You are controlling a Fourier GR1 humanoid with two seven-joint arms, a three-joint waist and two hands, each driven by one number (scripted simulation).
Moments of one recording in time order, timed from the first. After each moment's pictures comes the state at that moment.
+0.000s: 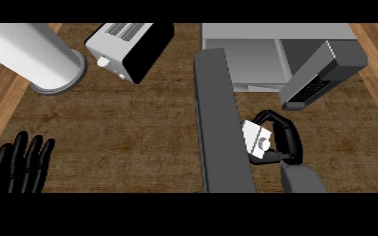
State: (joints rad) left arm 0.50 0.07 -0.19 -2.32 0.01 0.06 -0.06; right arm -0.19 -0.04 -0.04 -0.98 0.07 0.03 -0.81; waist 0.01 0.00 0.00
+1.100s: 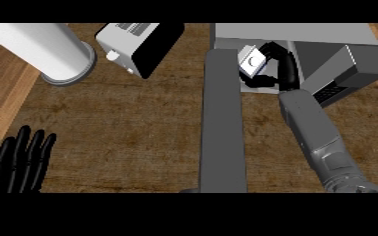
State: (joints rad) left arm 0.46 0.10 -0.12 -2.26 0.09 -0.01 -0.09; right arm -0.86 -0.17 -0.22 -0.35 0.22 -0.38 -0.61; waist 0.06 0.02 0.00
